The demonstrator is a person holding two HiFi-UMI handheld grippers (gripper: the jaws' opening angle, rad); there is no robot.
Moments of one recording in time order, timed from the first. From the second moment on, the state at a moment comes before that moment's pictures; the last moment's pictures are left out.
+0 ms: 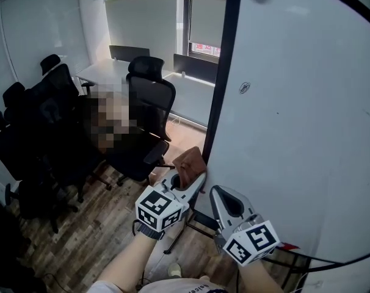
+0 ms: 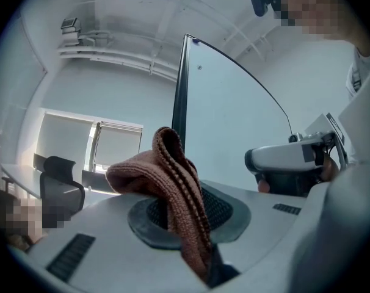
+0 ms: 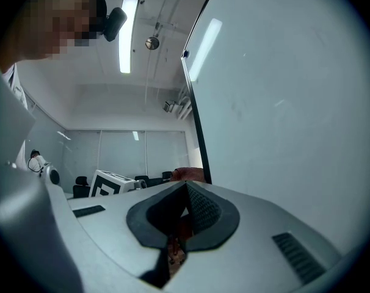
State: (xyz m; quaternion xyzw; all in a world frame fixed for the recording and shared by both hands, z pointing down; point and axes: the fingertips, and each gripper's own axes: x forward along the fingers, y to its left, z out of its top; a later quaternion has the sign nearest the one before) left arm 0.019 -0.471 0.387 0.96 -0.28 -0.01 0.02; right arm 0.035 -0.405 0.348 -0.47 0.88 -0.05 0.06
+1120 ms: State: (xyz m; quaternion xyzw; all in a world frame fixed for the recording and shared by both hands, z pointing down) left arm 0.025 -0.467 0.256 0.96 -0.26 -0.03 -0.08; right arm 0.031 -0.403 0.244 -0.42 0.90 0.03 0.10
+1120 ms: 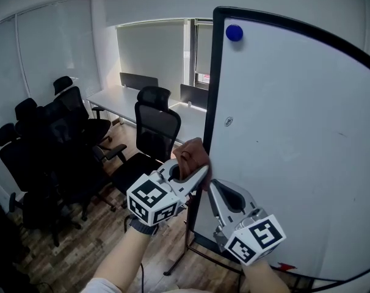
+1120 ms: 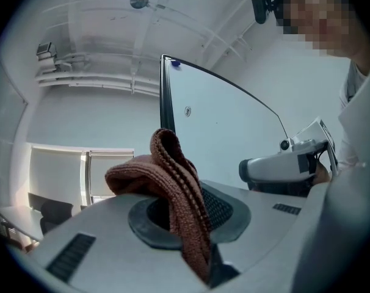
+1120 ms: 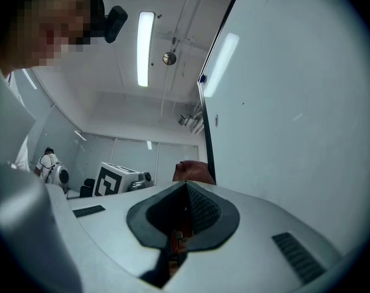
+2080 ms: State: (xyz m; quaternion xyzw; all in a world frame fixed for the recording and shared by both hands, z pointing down) left arm 0.031 -0.468 0.160 0.96 -0.25 -0.06 -0.11; right arm 0.032 -0.415 0.130 -0.42 0.89 0.11 0.09
